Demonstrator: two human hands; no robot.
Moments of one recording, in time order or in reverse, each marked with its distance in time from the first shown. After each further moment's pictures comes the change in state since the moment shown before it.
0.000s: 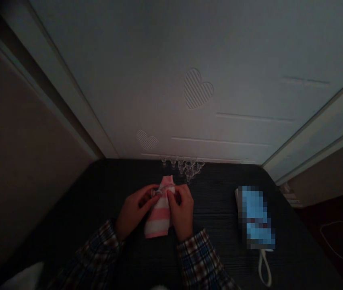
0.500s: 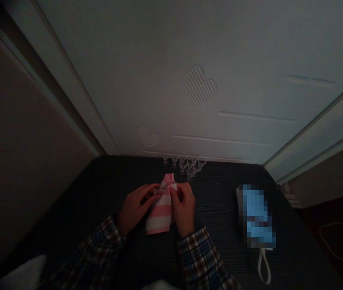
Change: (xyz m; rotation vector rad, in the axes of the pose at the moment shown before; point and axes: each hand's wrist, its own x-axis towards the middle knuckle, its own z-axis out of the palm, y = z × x) left_hand -0.001 -0.001 -0.002 0.128 -0.016 0.093; right_hand 0.001 0.007 0.001 0.047 0.020 0.022
